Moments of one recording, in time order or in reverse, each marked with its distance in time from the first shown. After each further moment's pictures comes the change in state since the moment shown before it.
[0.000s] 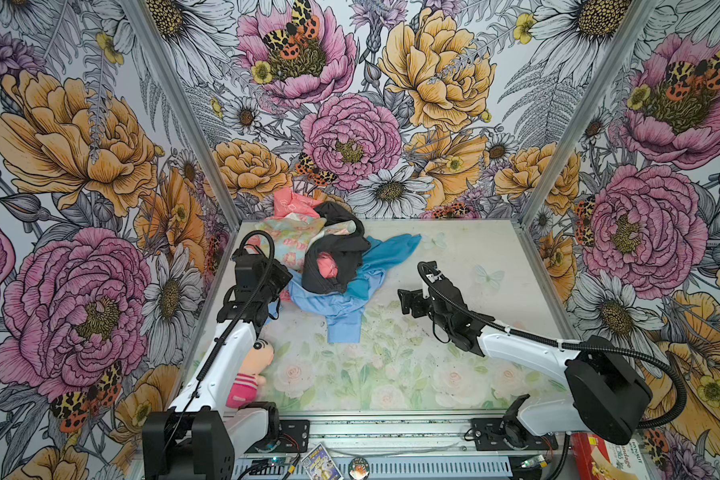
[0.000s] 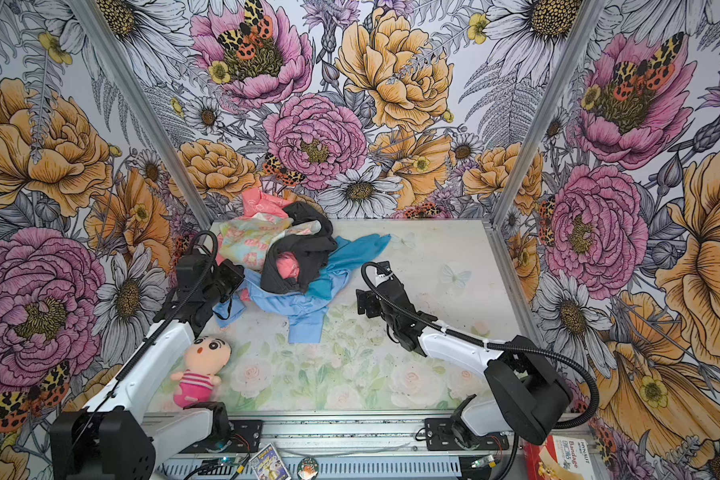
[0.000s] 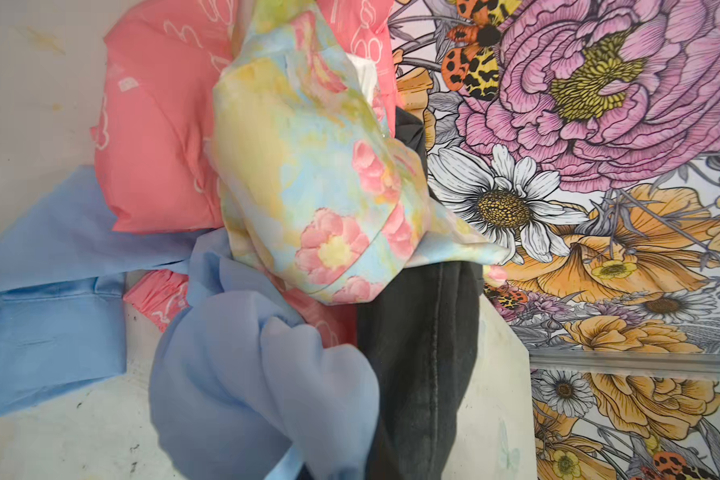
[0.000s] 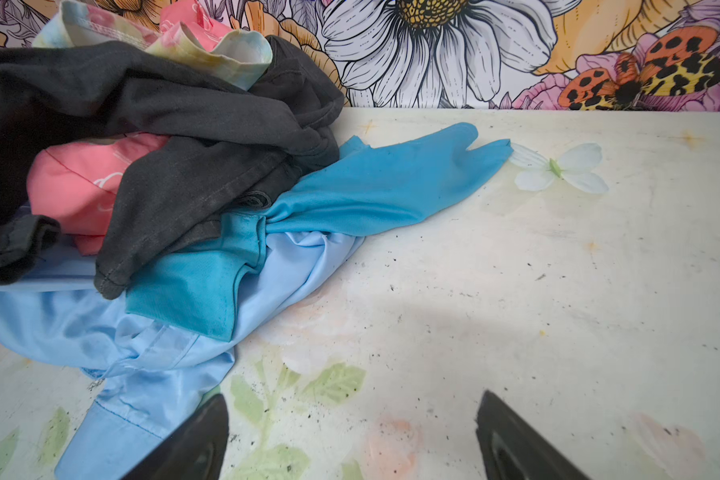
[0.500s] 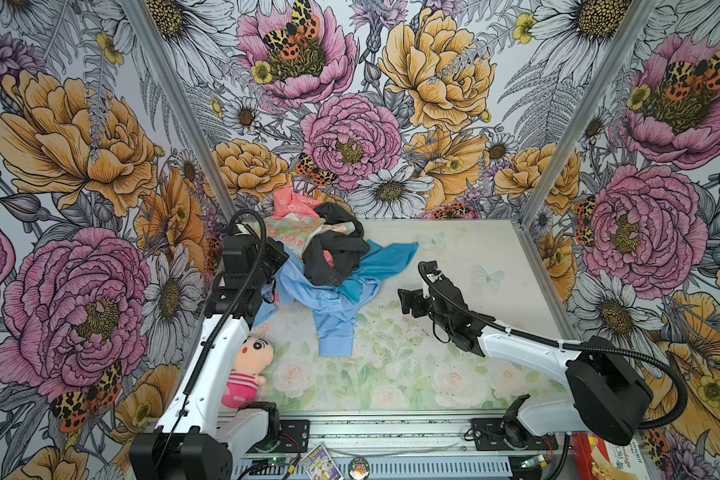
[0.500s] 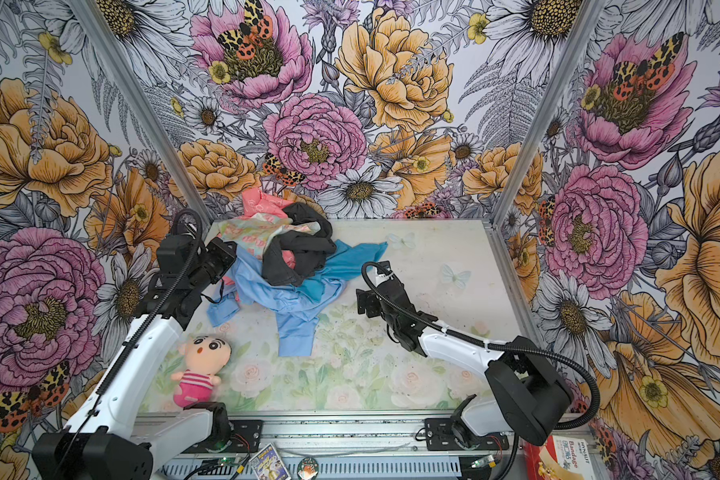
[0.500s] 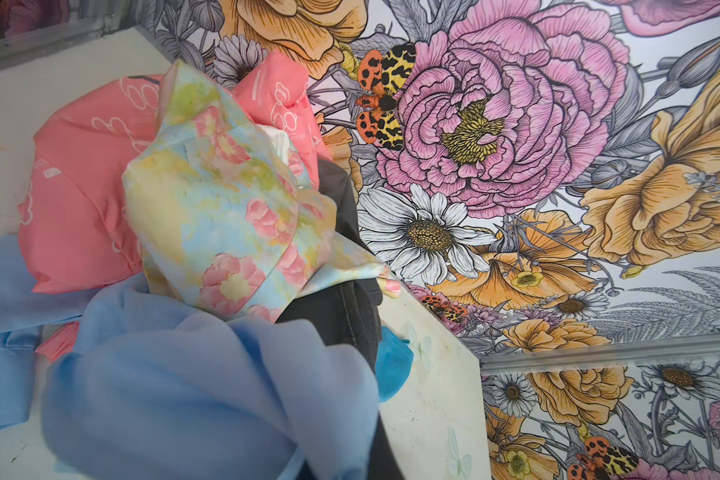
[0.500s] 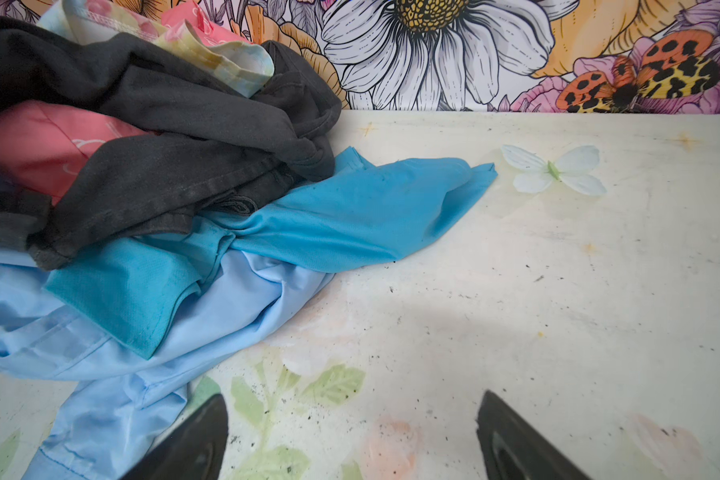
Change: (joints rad) left arm -0.034 -0.016 0.231 -0.098 -0.012 0.000; right arm 0.000 -0.003 0.000 0.000 0.003 0.000
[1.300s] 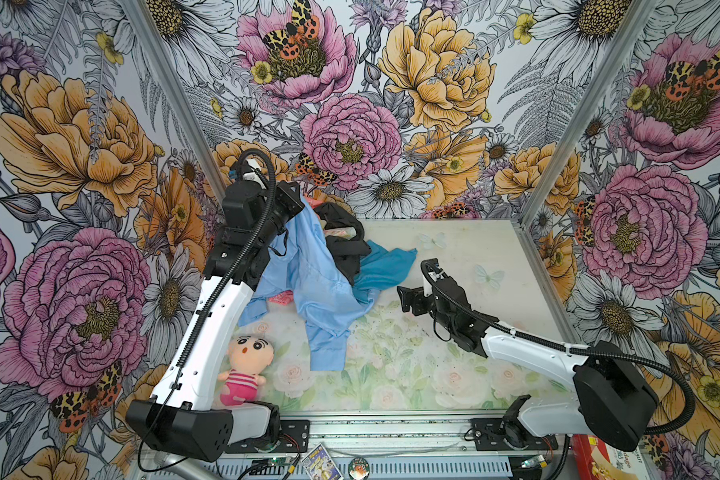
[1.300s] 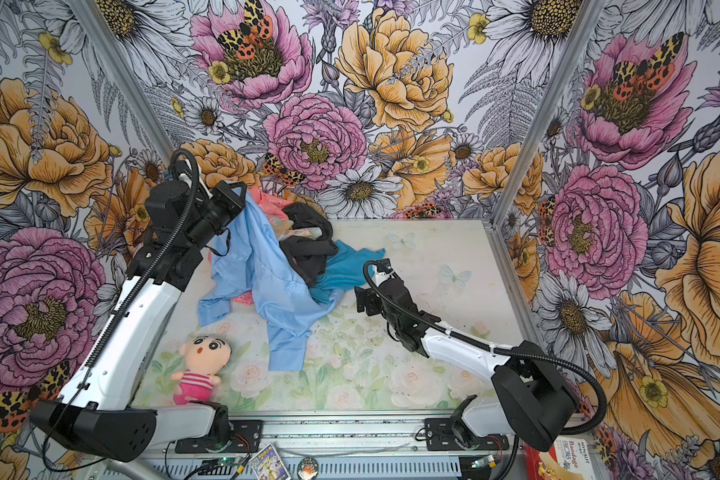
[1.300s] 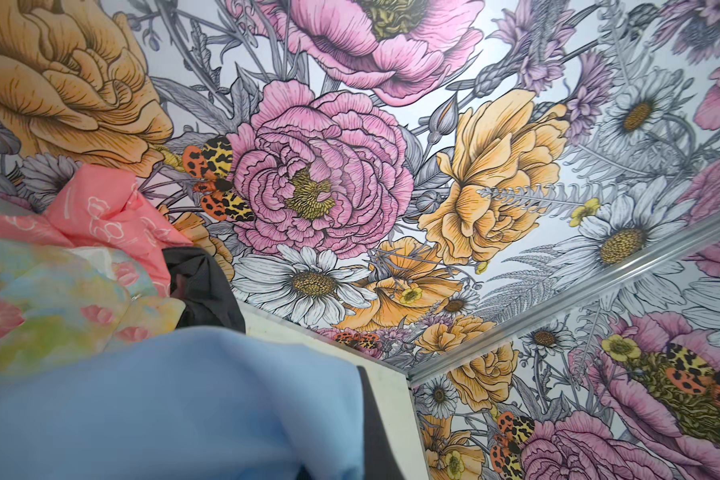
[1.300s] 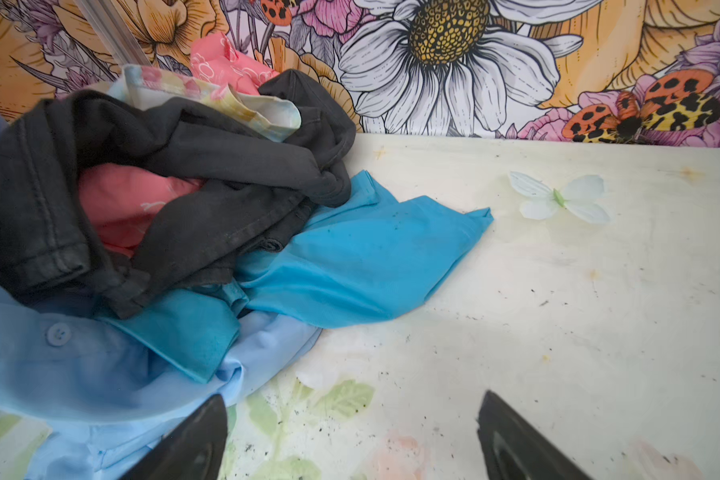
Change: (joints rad) left arm -0.176 0.212 0.517 -0.028 -0.034 0.079; right arm 0.006 -0.036 0.006 0.026 -0.032 -0.034
